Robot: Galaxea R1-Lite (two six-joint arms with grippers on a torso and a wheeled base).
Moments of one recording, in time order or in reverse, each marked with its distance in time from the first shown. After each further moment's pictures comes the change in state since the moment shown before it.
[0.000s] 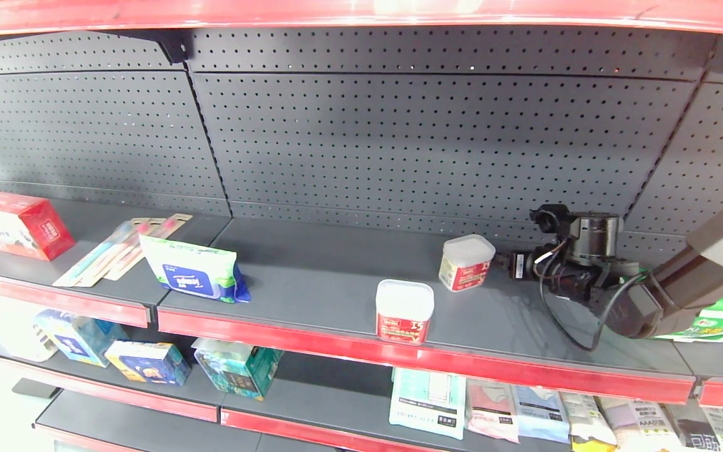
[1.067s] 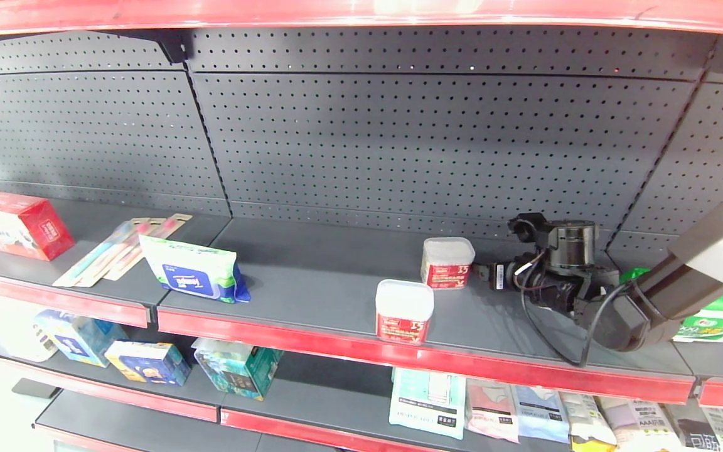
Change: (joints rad) left arm 0.000 0.000 0.000 0.000 0.000 0.000; right arm 0.096 -0.005 0.035 0.000 -0.003 0.026
